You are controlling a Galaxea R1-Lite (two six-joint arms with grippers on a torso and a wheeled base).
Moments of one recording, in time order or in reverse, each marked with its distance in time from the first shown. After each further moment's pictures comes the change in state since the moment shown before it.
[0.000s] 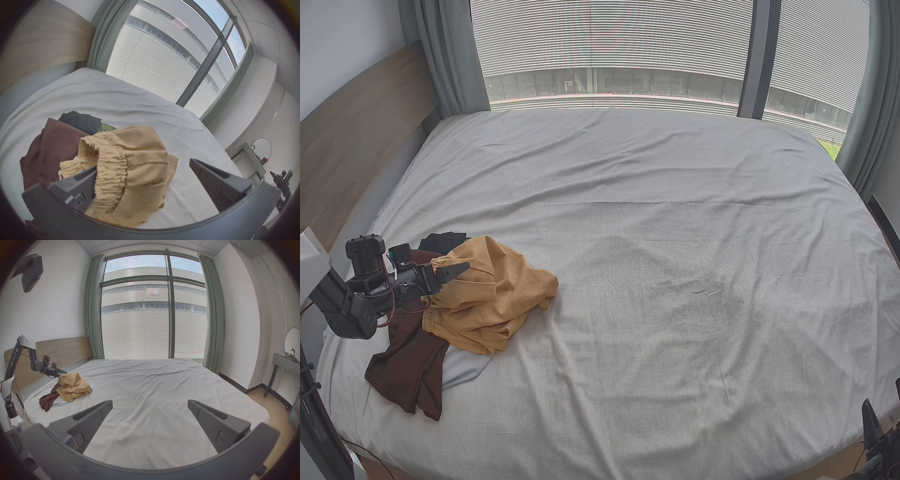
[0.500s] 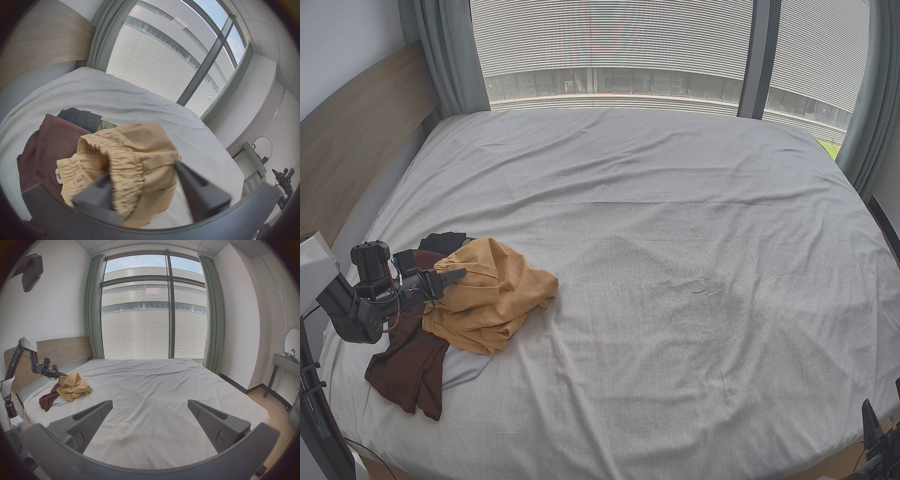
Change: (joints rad) left arm -0.001 0.054 0.000 -0.051 0.004 0.005; right arm 0.000 0.000 0.000 0.000 0.000 -0.002
